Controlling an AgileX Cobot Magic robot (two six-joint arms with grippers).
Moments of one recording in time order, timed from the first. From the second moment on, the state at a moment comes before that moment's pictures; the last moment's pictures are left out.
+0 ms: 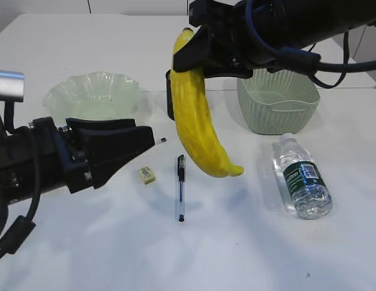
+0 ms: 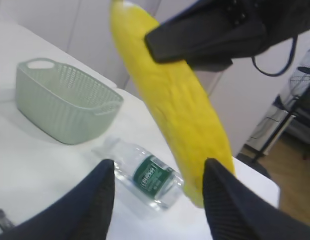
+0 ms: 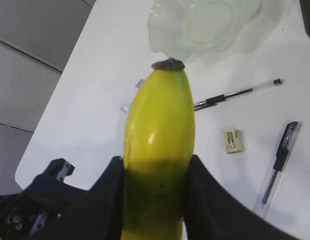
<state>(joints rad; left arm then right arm) -0.42 1.52 -0.42 0.69 -1.10 -0.77 0.41 1.59 -1.30 0.84 0.67 -0.35</state>
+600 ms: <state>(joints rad) -0.42 1.54 -0.42 0.75 -1.14 -1.00 0.50 1.59 -1.31 0.93 0.68 -0.54</state>
